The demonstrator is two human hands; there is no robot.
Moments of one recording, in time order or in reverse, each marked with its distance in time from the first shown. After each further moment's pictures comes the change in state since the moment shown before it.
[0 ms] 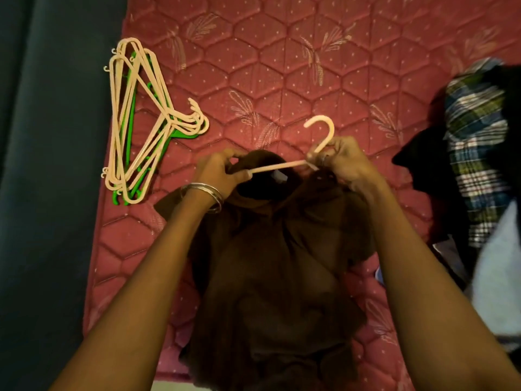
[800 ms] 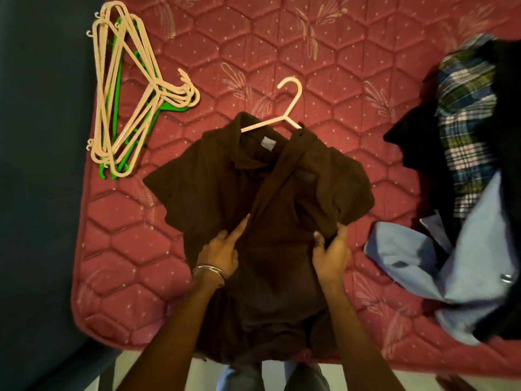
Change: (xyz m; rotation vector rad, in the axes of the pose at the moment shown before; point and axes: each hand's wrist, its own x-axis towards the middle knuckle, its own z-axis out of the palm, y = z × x) left_hand -0.150 -0.108 0.096 0.509 -0.323 -0.105; right_hand -0.147 0.167 0.087 -0.308 0.669 0.281
